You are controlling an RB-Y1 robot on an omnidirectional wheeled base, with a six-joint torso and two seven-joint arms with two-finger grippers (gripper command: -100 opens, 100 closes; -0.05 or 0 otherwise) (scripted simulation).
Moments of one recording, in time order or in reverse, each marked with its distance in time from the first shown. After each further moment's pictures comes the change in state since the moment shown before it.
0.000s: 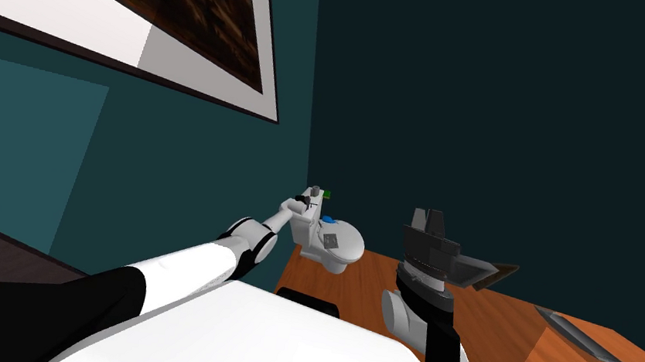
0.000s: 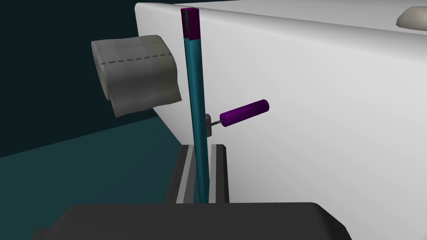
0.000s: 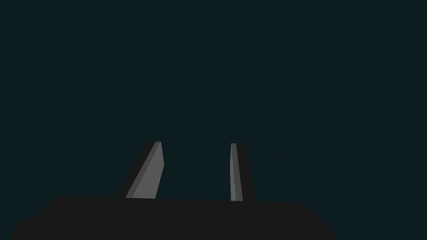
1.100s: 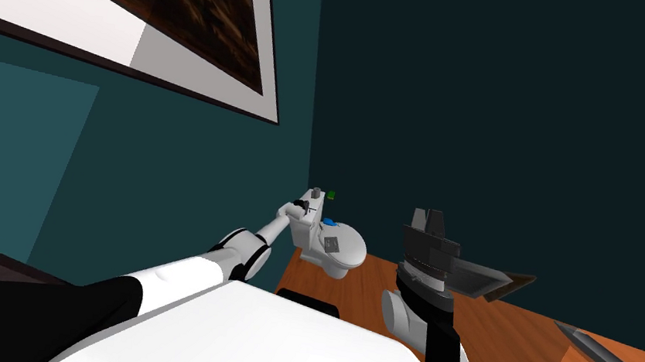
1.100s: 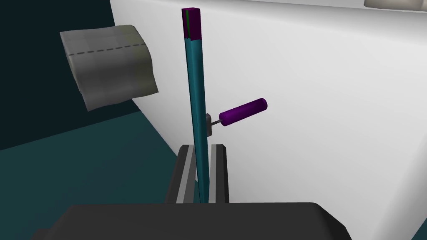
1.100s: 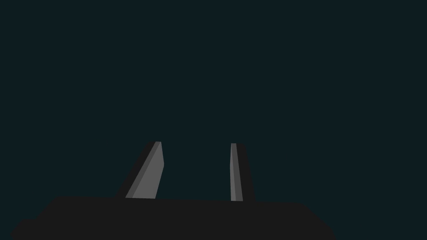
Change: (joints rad) left arm 0.146 -0.003 -0.056 -0.194 -0.017 0.103 0.020; right arm 0.000 0.000 0.000 0.000 0.000 0.000 0.000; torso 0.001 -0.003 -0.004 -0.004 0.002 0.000
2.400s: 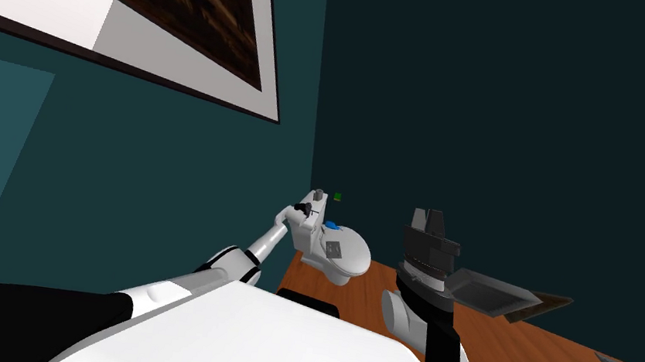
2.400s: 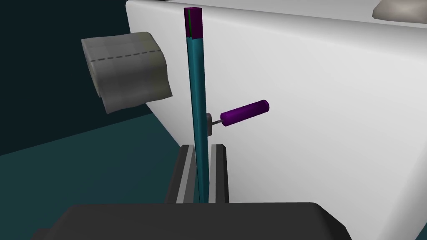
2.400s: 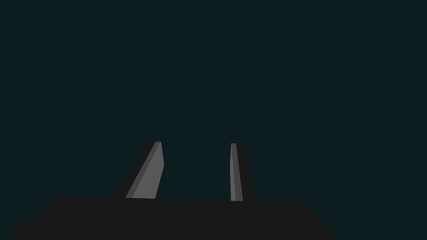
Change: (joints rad) left arm 0.198 -0.017 -0.098 -0.382 -0.045 0.148 0.043; right arm 0.000 0.000 0.000 0.000 0.000 0.000 0.000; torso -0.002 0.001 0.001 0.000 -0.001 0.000
